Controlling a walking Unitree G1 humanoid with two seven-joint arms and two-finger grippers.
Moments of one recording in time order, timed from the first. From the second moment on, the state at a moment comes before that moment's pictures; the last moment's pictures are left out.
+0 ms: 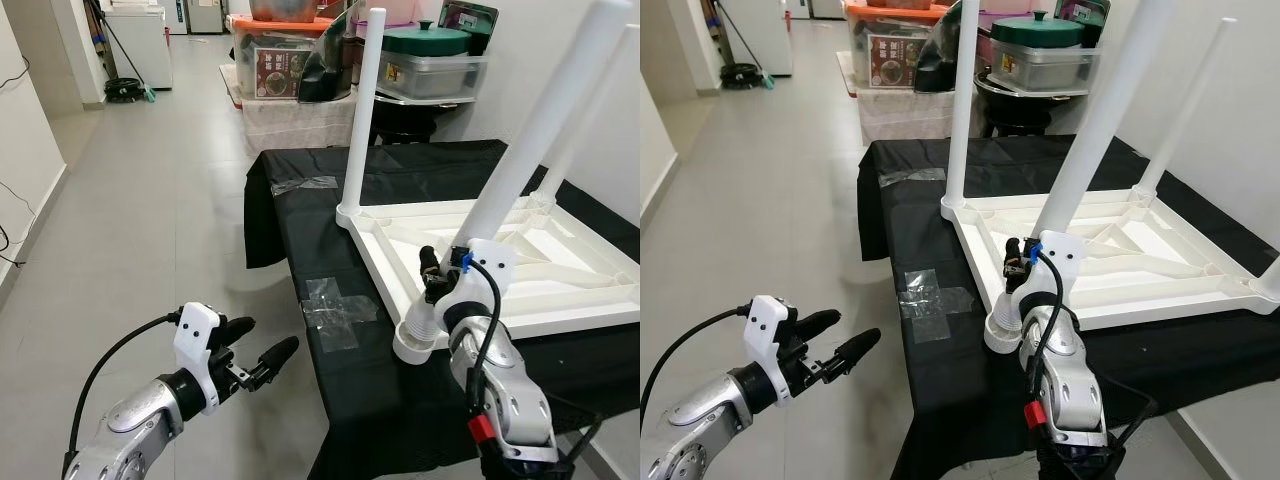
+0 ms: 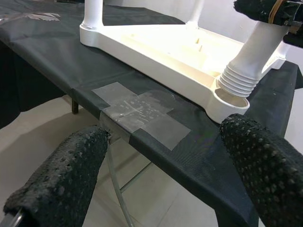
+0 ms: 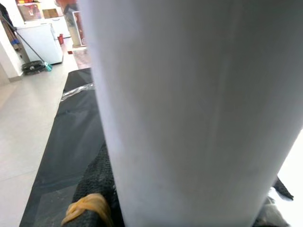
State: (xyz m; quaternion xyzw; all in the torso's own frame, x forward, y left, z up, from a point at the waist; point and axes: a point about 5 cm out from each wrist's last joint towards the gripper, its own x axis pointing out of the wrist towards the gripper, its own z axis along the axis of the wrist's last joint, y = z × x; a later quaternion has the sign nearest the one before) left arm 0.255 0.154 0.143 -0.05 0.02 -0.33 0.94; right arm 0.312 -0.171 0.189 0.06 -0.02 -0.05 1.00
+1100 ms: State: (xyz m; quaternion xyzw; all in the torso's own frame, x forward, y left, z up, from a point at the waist) left arm 0.254 0.149 0.146 -0.03 0.03 -0.38 0.92; right arm 0.329 -0.145 0.232 0.12 -0.07 0.19 0.97
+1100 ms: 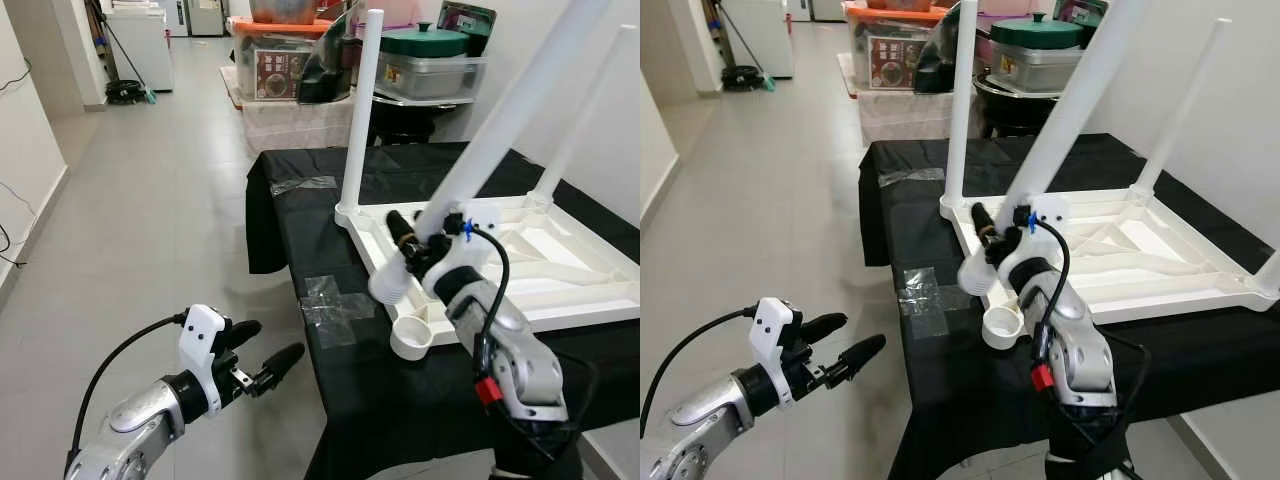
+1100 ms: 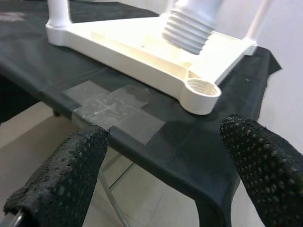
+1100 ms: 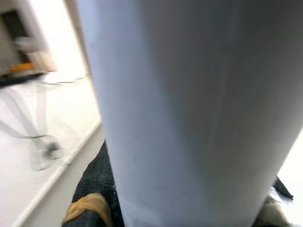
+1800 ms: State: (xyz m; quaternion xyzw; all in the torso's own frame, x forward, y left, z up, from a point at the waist) left arm 0.278 0.160 0.177 0.09 0.01 -0.46 0.88; right arm 0.286 -0.052 0.256 0.13 -0.04 0.50 0.86
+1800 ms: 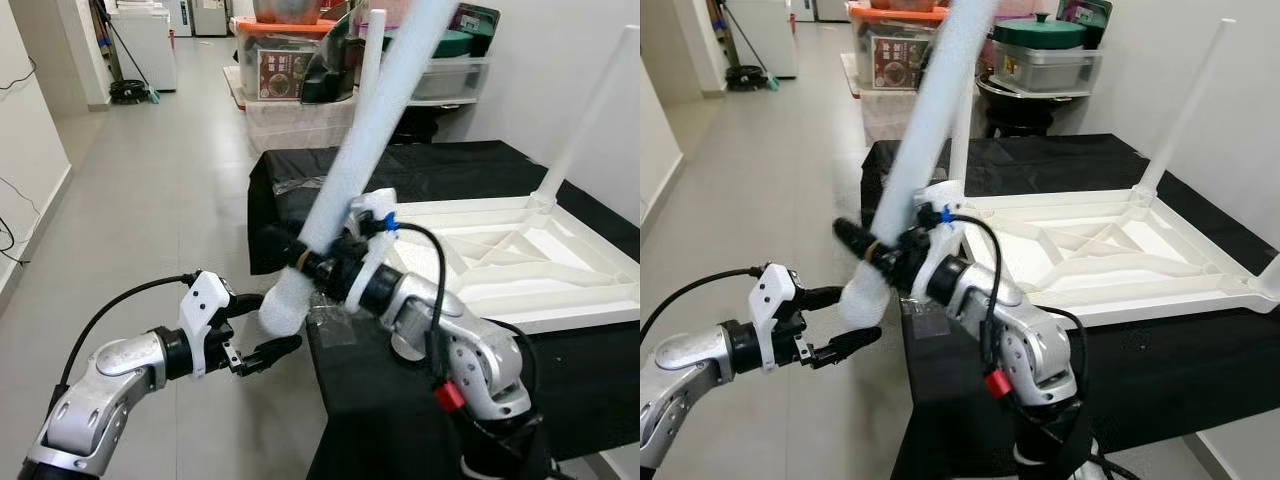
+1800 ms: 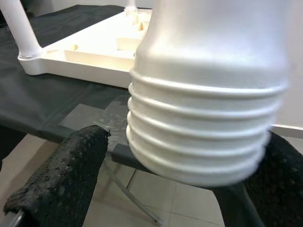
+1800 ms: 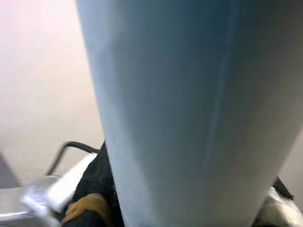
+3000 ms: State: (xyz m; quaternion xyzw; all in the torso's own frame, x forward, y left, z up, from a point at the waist) left arm 0.279 0.144 0.178 0.07 0.00 -0.50 0.86; right arm 0.275 -0.041 0.251 0.13 -0.04 0.52 0.84
